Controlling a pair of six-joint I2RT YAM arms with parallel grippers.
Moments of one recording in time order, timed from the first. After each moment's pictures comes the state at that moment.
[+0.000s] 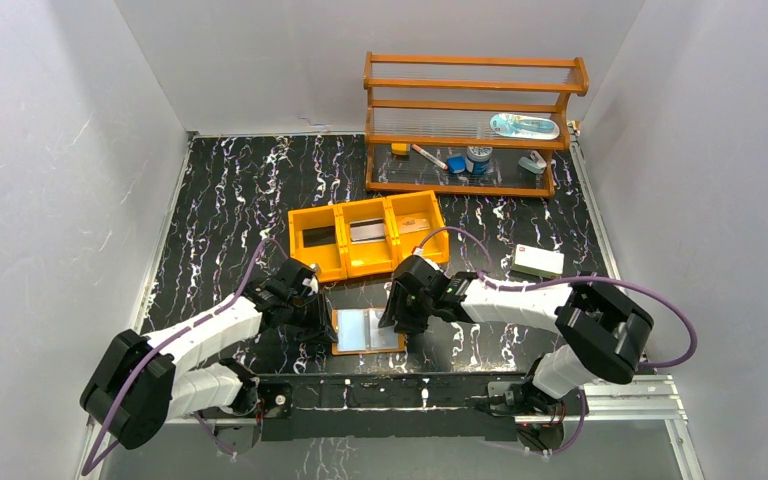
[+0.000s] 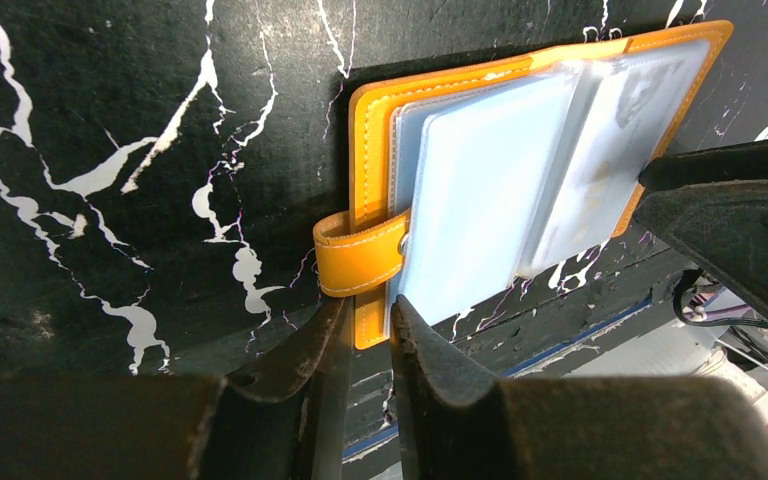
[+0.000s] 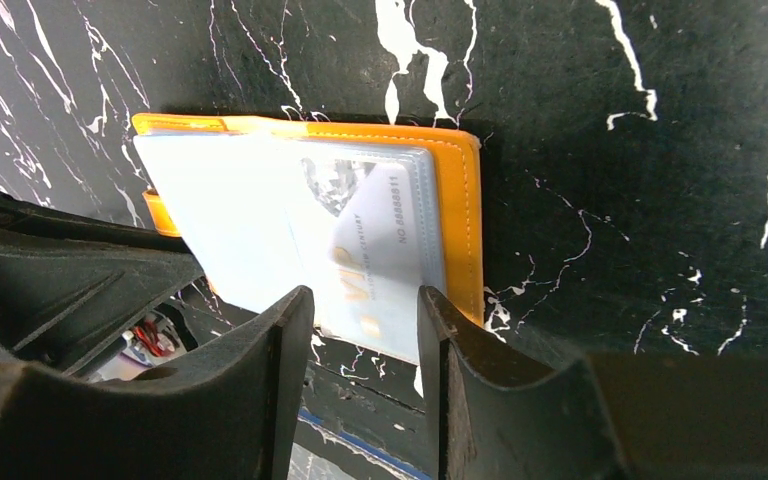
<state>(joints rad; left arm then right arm) -0.61 1.13 0.47 -0.48 0.29 -0.77 1.02 1.48 0.74 -0.25 -0.06 1.16</state>
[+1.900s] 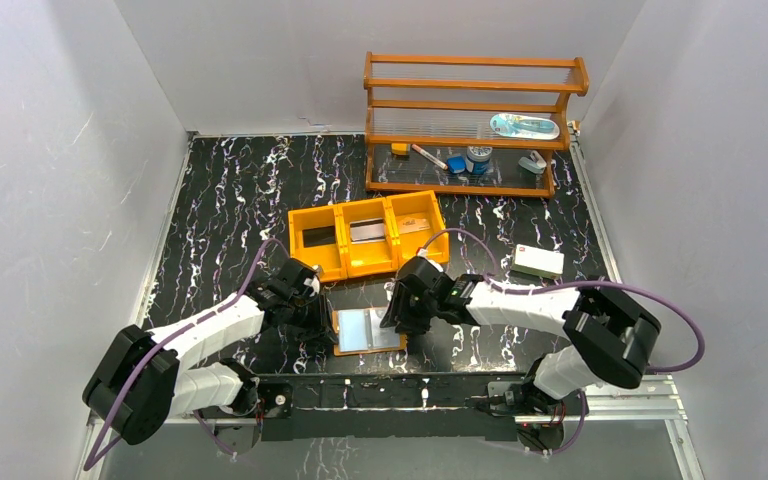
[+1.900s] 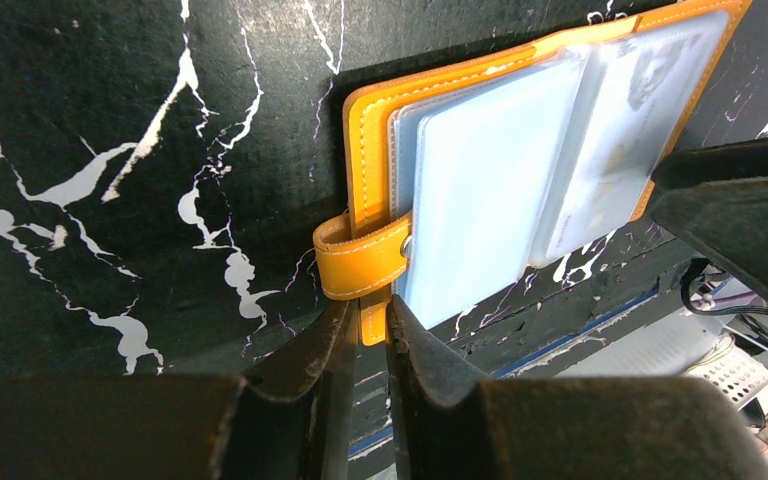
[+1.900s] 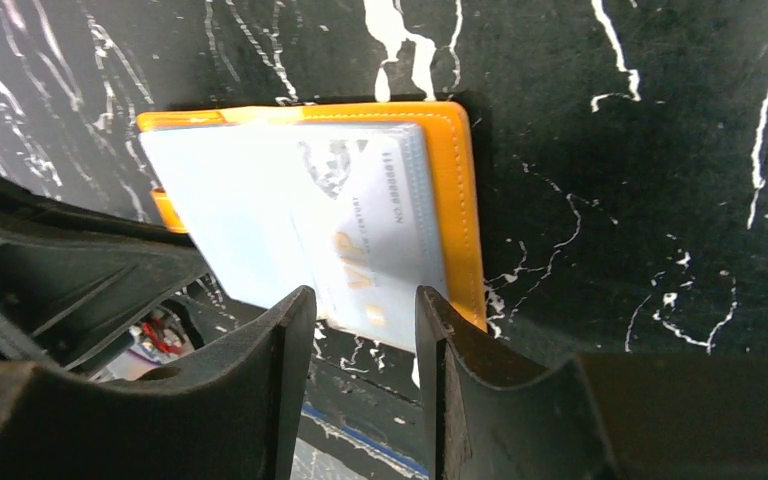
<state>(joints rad) -0.61 1.16 0.47 -0.47 0.31 -0.74 1.02 1.44 0.71 -0.24 -0.06 1.19</state>
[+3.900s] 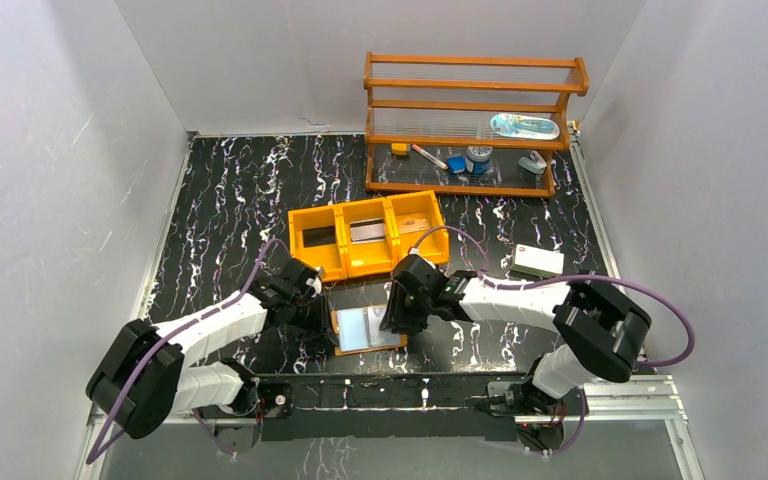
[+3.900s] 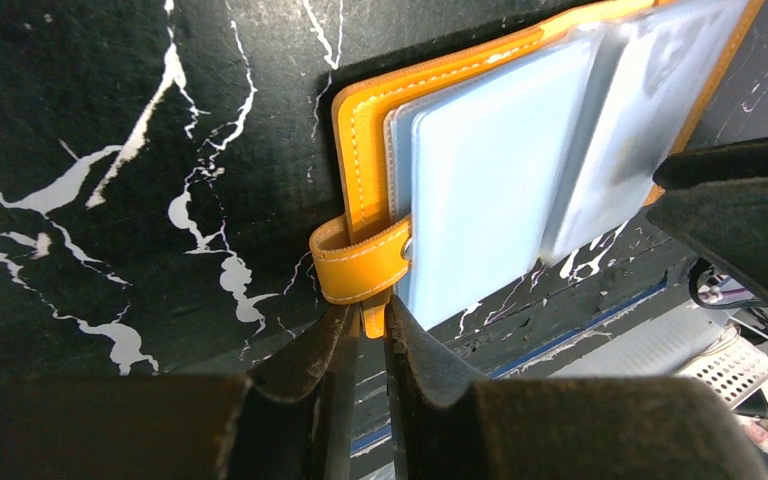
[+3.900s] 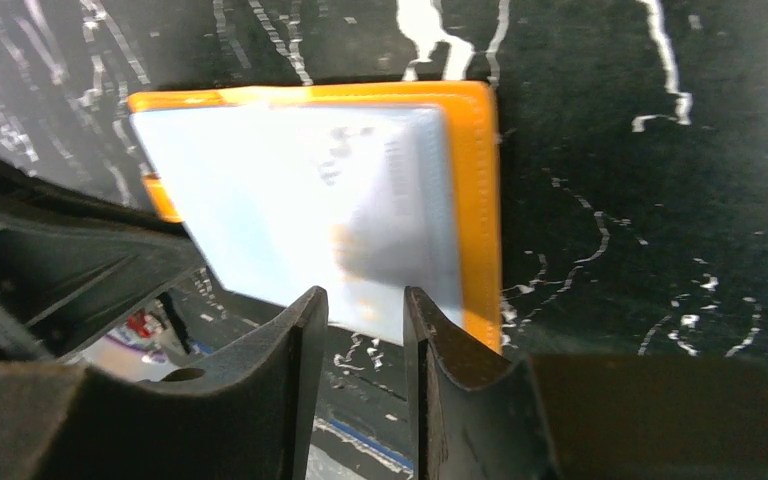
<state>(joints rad) -0.62 1.19 0.47 -0.47 0.33 -0.74 1.02 1.50 0.76 -0.26 -0.09 1.11</state>
